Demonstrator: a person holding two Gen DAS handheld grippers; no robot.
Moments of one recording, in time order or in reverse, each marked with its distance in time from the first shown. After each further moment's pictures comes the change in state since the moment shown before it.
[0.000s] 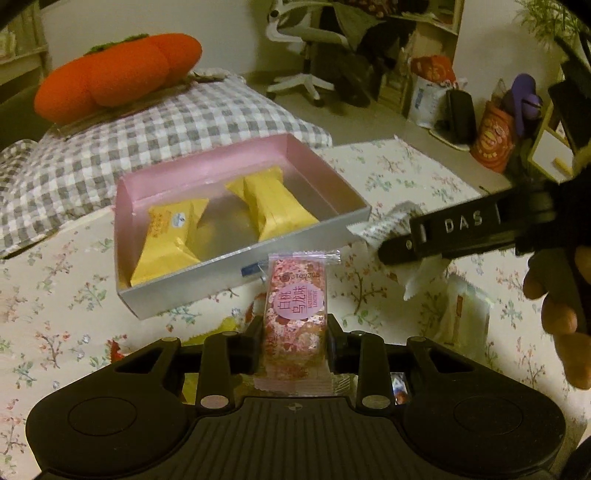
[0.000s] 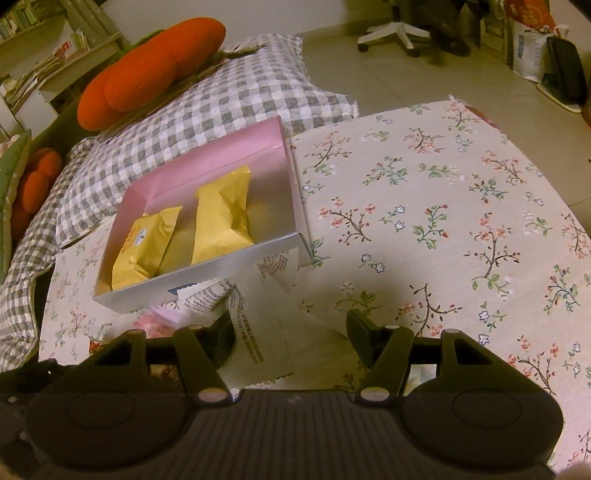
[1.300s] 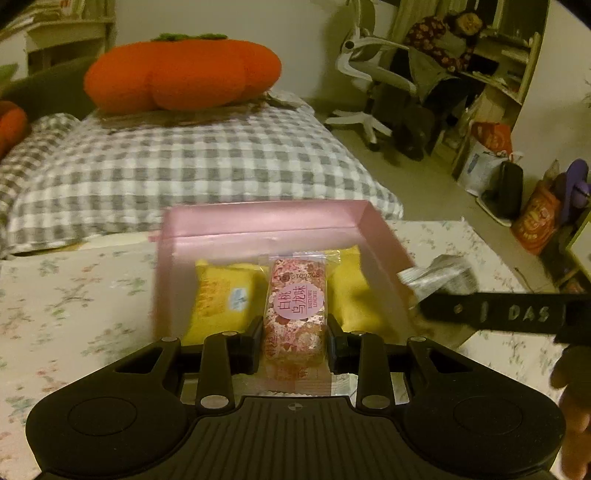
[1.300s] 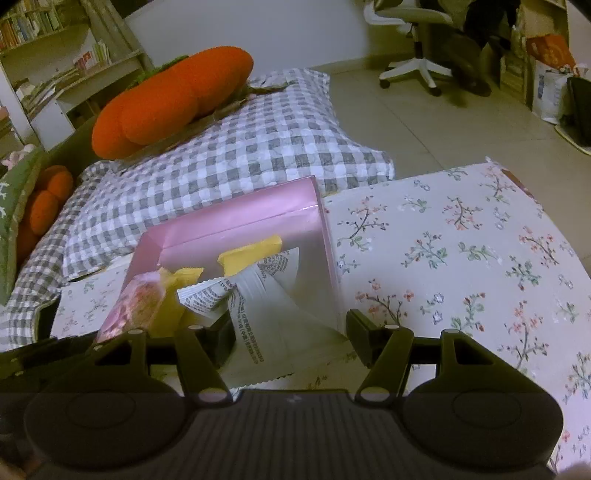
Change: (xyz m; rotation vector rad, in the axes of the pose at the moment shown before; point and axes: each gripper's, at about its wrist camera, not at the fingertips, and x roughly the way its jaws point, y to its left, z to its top) left arm 0.040 0.059 0.057 -0.229 -0.093 0.049; right arm 0.024 0.023 0.043 -0.067 -0.099 0.026
